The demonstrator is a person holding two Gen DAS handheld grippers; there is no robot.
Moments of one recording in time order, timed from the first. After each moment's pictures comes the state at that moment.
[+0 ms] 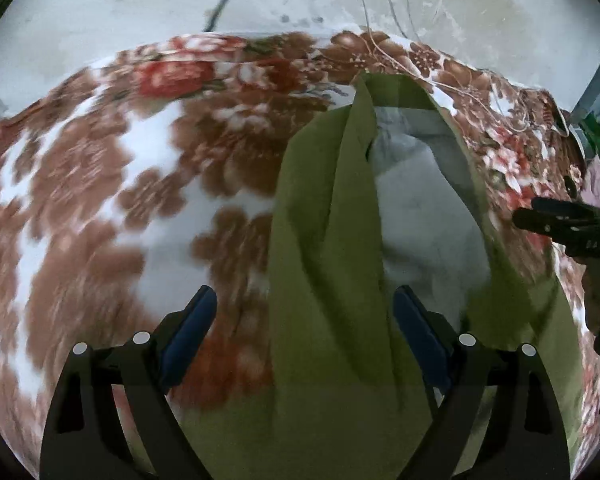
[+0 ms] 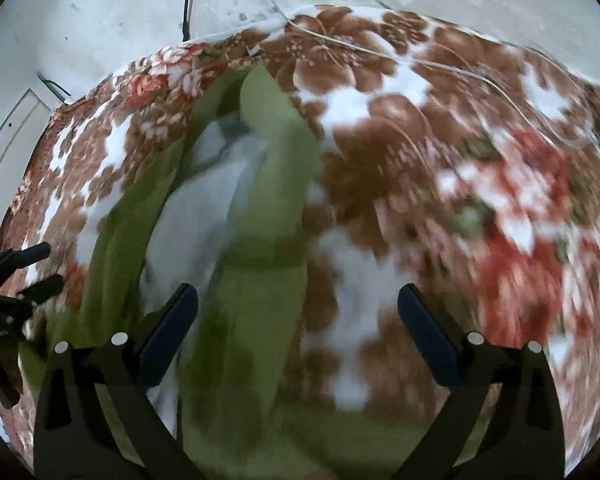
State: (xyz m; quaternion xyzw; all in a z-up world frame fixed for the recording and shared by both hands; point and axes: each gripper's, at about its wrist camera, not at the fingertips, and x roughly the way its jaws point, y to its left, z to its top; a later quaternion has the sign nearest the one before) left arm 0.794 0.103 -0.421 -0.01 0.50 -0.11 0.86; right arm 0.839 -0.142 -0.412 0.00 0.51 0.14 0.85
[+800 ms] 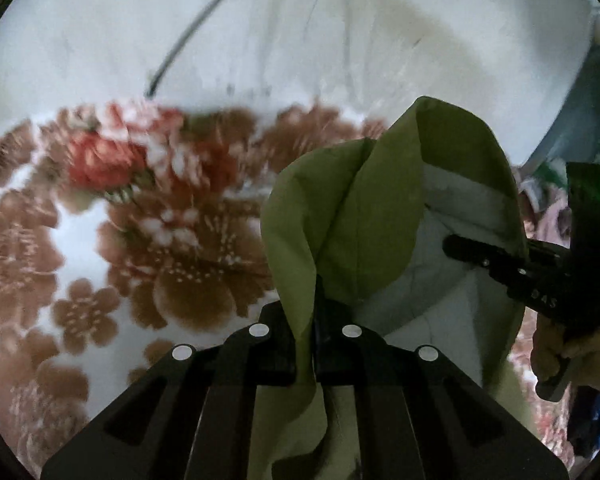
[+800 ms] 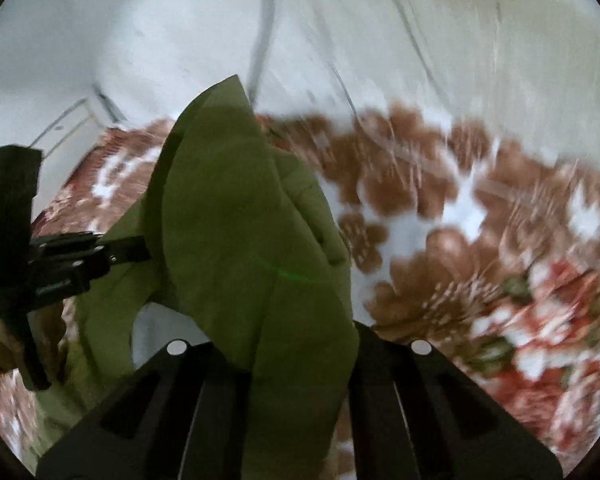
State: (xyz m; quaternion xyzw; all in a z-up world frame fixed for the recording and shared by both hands) left arm 0.828 0.088 -0.356 -0.08 0.40 -0.20 0.89; right arm 0.831 -0.118 -0.336 -0.03 0.39 0.24 0.89
